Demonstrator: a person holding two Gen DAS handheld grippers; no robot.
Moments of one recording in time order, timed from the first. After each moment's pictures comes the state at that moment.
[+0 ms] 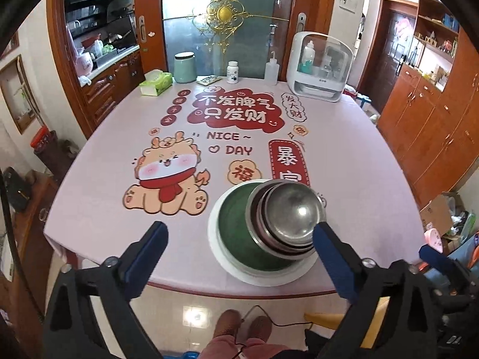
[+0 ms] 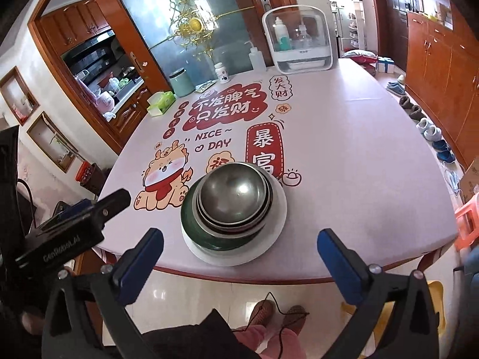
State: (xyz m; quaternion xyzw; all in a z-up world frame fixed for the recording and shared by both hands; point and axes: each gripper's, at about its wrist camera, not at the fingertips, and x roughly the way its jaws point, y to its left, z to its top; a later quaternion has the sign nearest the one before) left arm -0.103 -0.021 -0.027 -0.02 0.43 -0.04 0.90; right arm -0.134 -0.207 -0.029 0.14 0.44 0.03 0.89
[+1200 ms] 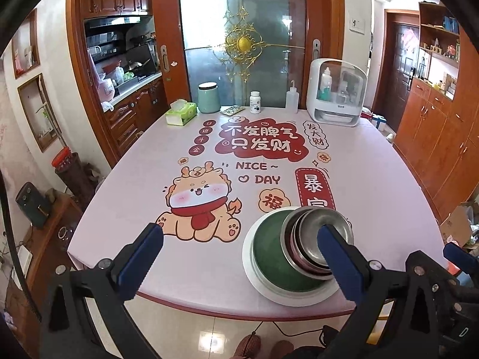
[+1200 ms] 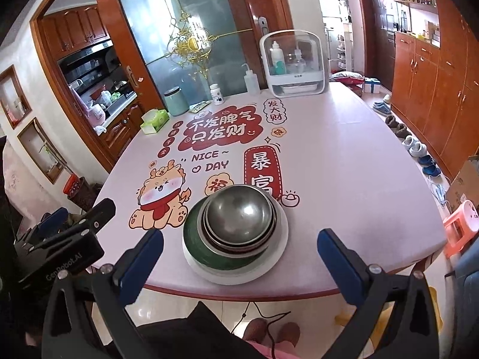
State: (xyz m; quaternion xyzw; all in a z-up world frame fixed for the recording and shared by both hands) left arm -0.110 0.007 -0.012 0.01 0.37 0.00 0.93; right arm -0.131 -0.177 -0.012 0.12 0.39 -0.02 0.91
